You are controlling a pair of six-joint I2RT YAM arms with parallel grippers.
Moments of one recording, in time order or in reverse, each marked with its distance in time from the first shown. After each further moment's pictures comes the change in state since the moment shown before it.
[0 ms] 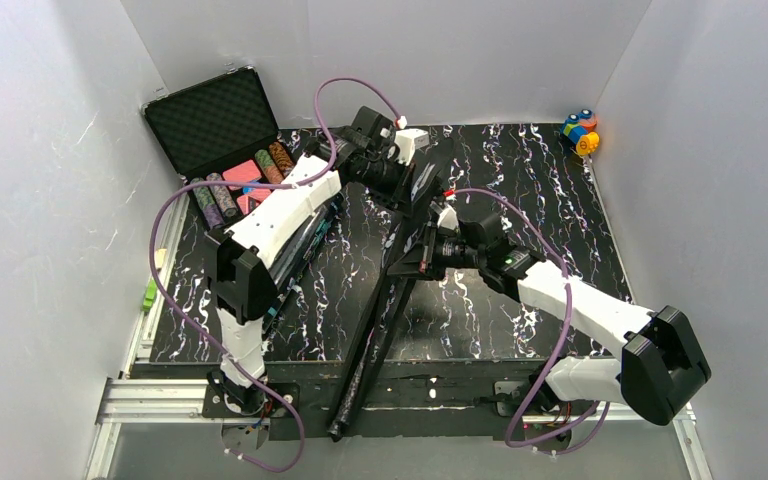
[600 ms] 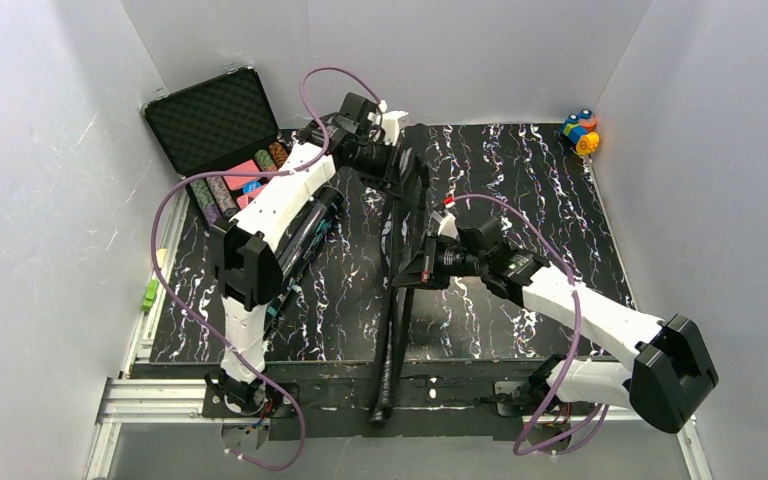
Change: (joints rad) left arm 0.082 0.093 0.116 0.006 -0.021 -0.065; right arm 0.042 -0.037 0.000 -0.105 0.038 -0.054
